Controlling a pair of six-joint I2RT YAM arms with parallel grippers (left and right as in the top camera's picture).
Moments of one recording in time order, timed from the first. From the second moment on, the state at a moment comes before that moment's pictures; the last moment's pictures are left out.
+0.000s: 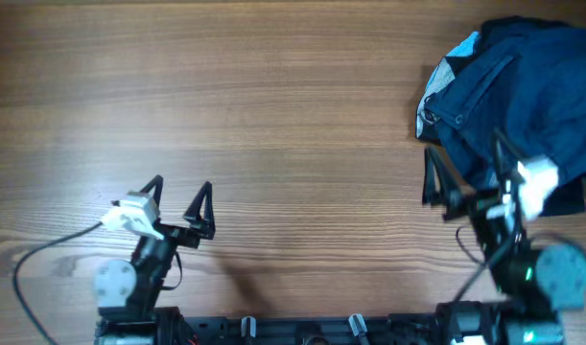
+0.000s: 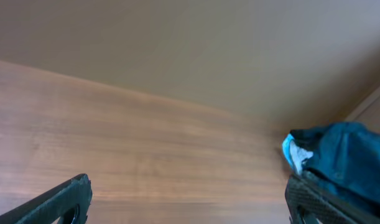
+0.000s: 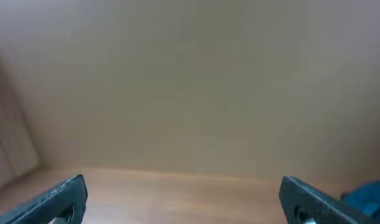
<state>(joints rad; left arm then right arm) 0.03 0.11 0.17 -0.11 0.31 -0.37 0.05 0.42 0.59 -0.04 -0.23 0.16</state>
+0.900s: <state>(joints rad) 0.03 1.15 0.71 -0.55 0.35 -0.38 -0.11 1.83 1.87 -1.15 -0.07 0.12</state>
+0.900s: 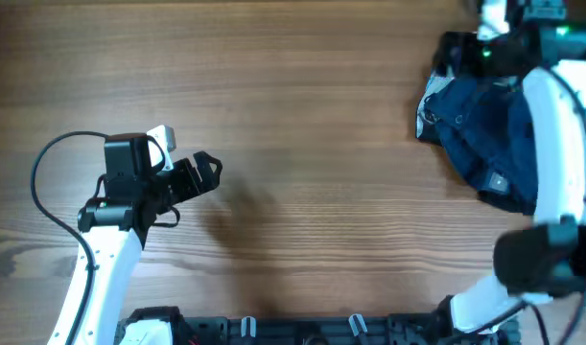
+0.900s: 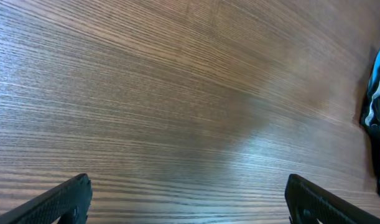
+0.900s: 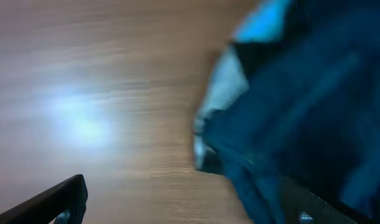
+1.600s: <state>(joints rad) 0.03 1.15 0.71 -0.53 0.35 -0.39 -0.30 2.04 1.85 -1.05 0.11 0.30</state>
